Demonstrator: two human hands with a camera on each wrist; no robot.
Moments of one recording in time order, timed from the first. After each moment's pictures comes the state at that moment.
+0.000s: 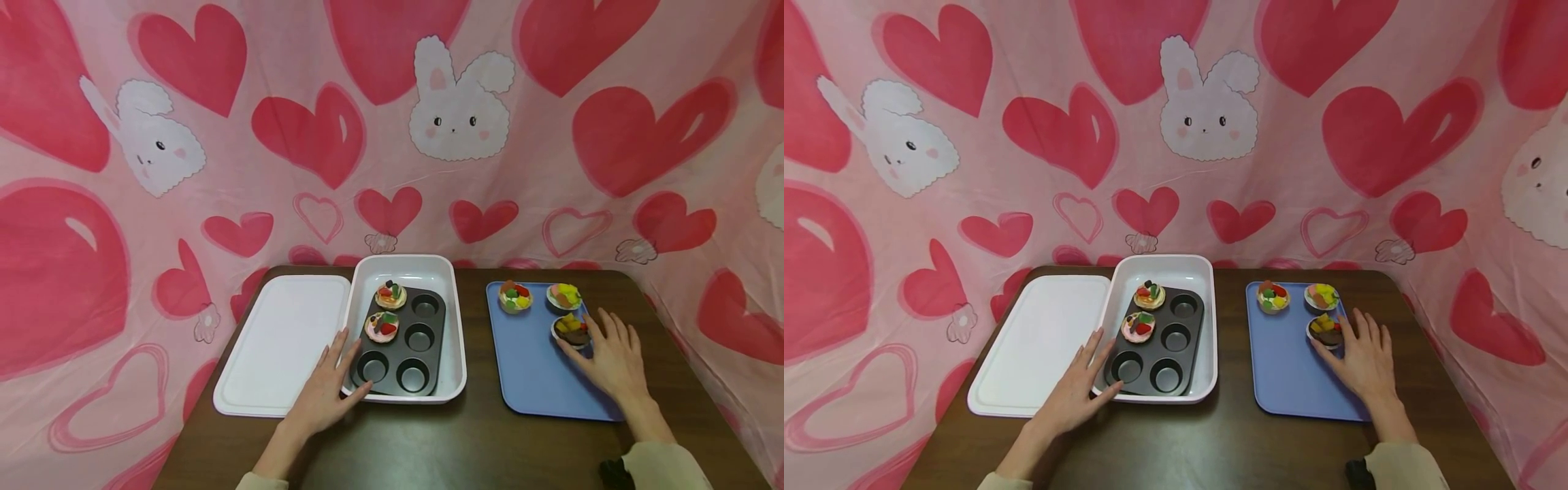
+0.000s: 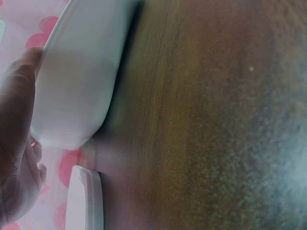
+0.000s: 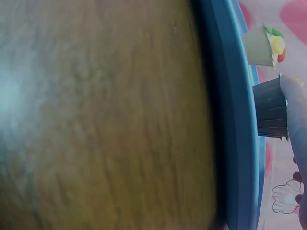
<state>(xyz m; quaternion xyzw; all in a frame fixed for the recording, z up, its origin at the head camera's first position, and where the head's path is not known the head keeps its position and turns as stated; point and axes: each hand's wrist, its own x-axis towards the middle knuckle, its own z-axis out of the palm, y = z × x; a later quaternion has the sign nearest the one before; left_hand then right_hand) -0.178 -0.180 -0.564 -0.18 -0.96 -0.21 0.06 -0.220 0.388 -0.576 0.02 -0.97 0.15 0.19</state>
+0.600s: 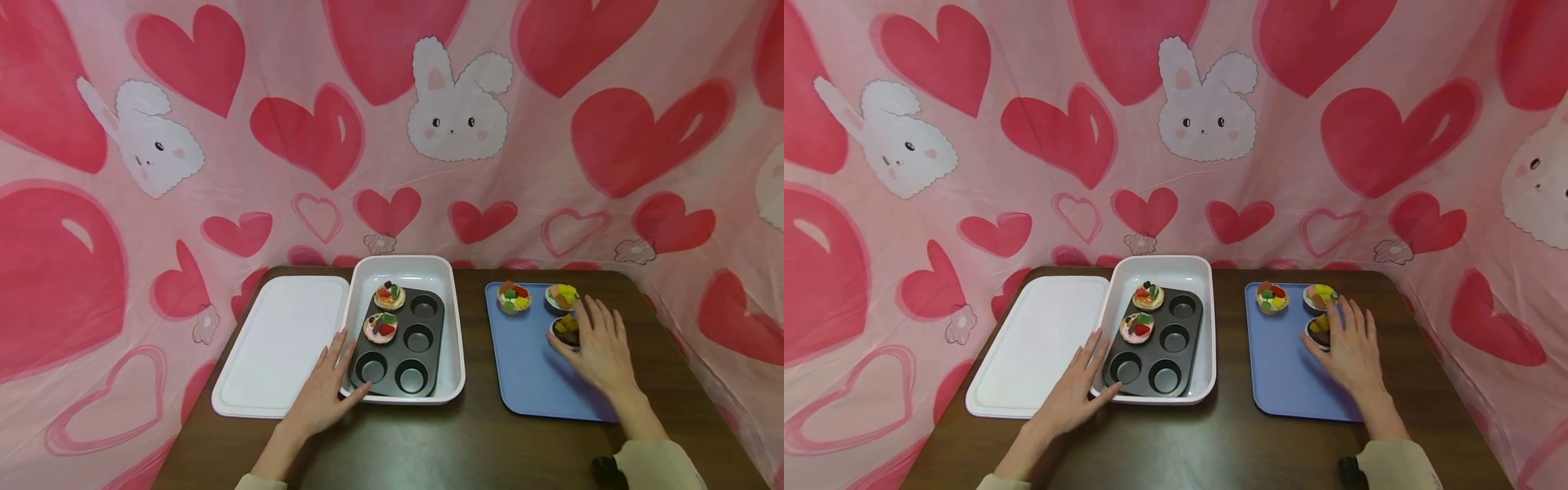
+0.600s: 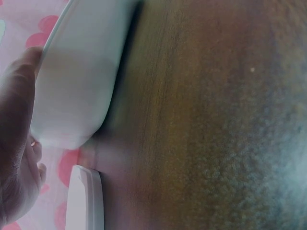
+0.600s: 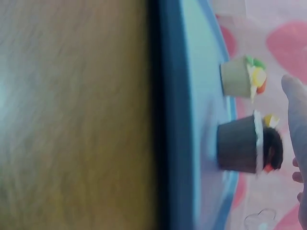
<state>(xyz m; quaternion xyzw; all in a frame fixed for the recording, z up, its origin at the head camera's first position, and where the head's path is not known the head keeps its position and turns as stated) -0.178 -0.181 -0.565 -0.19 -0.96 -0.20 0.08 -0.227 0.367 -0.556 0.07 -0.95 0.17 0.25</state>
